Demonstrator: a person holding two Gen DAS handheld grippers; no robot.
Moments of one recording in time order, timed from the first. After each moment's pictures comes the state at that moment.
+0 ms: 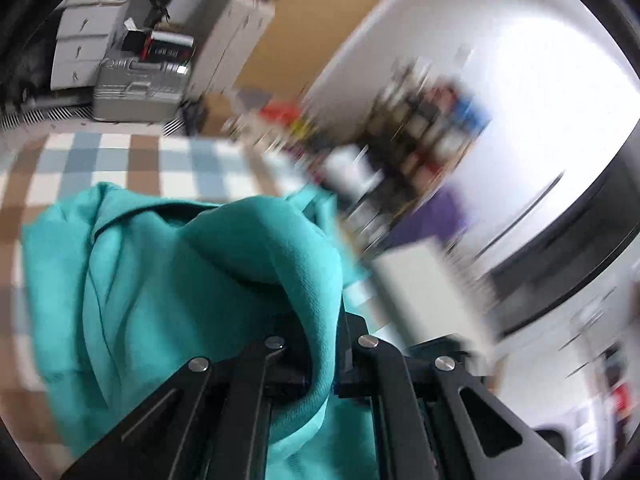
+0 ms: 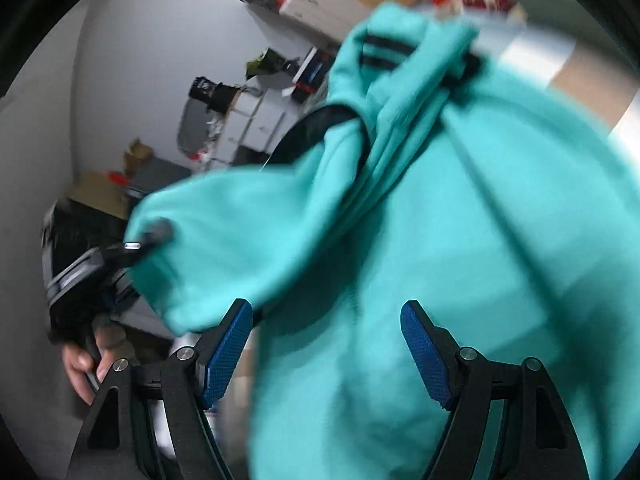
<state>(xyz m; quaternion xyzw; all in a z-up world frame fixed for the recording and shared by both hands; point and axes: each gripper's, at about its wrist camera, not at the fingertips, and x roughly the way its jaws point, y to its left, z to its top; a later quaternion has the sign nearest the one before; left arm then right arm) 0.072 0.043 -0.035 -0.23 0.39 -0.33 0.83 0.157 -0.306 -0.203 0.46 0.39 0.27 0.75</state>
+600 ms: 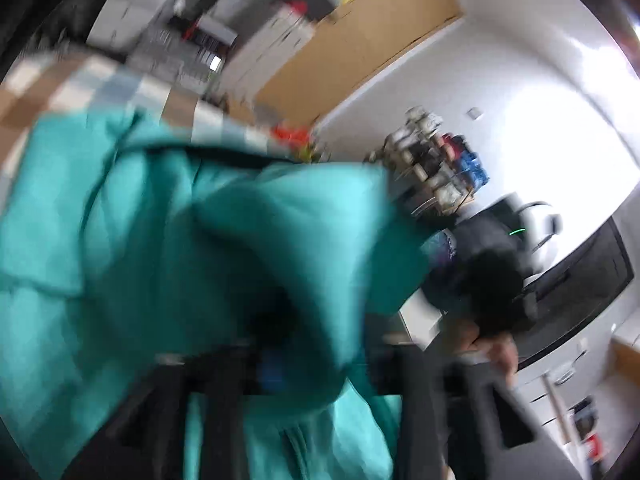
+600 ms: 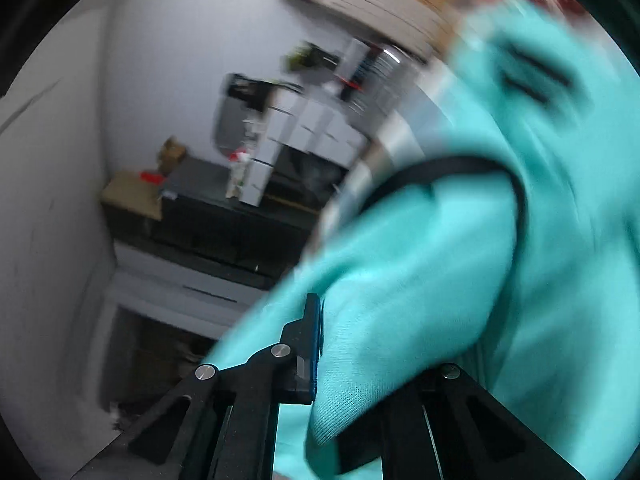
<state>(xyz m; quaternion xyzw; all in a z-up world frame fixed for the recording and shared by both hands) 0.063 0.054 -0.108 -0.31 0.39 -0.29 0.82 0.259 -0.268 -0.095 0.40 0.31 0.32 0.80</state>
